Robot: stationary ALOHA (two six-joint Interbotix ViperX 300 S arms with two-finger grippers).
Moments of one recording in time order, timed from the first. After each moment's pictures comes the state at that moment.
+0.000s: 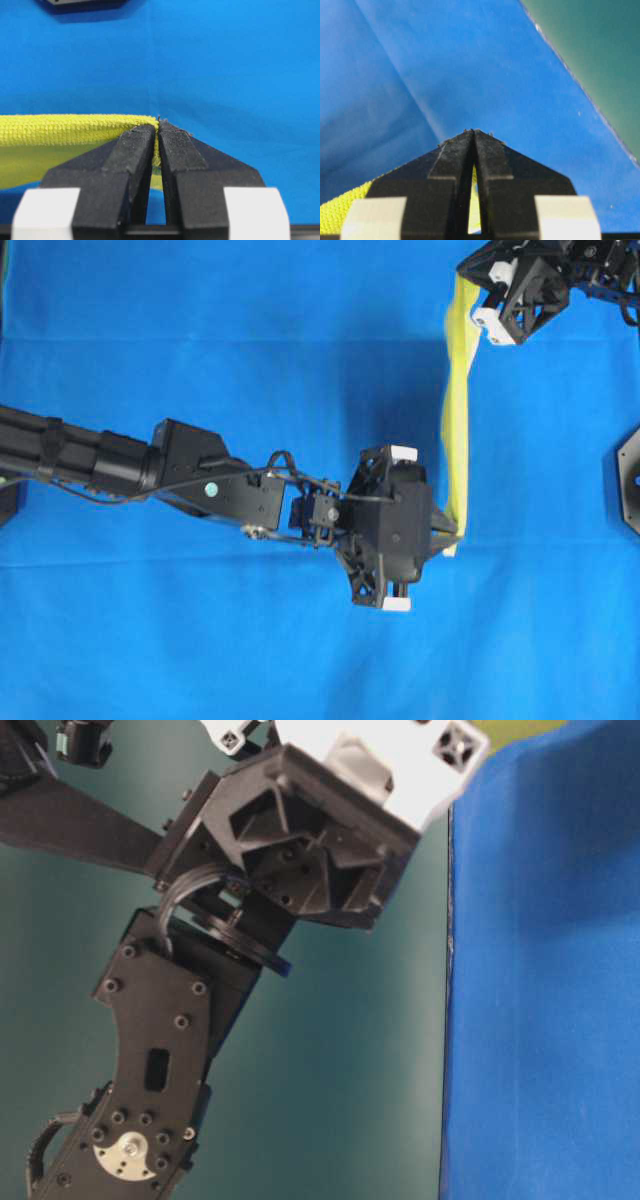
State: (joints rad) left arm -0.15 0.35 0.15 -0.02 -0.08 0.06; right arm -0.57 -0.38 0.77 -0.26 0.30 0.22
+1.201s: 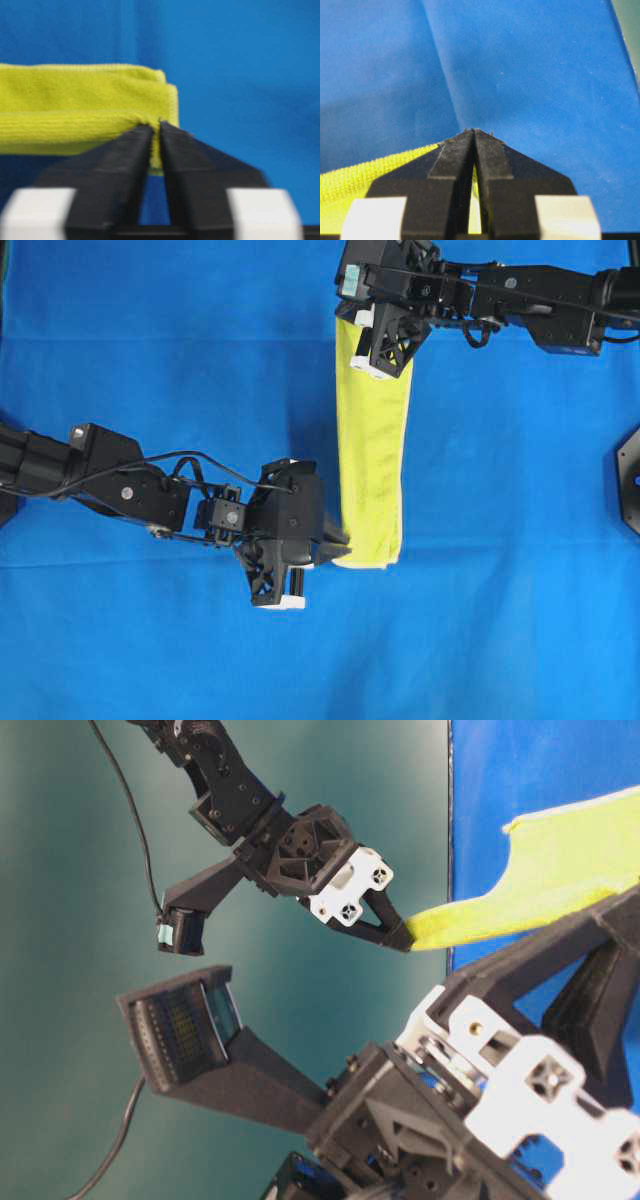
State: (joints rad) left arm -0.18 0.21 0.57 -0.03 -0.33 -0.10; right arm -0.40 0.08 0.50 -0.29 0.13 0.12
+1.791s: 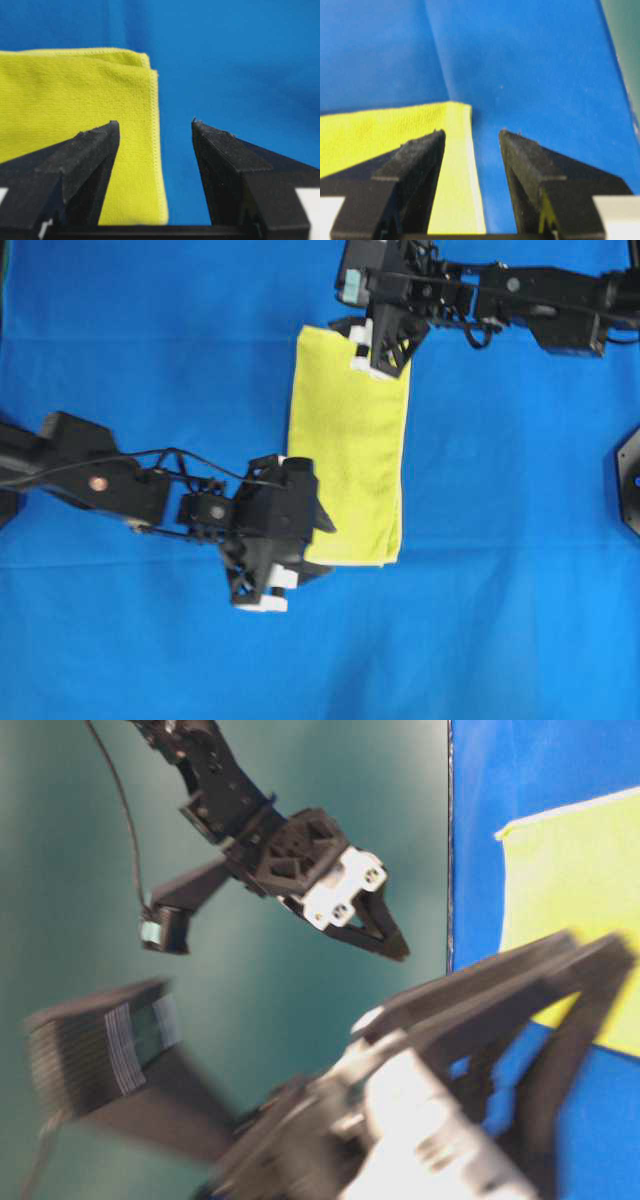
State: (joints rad) left arm -0.18 0.06 0.60 -0.03 -0.14 -0.08; right arm -0.39 0.02 0.52 -0.30 0.12 0.09
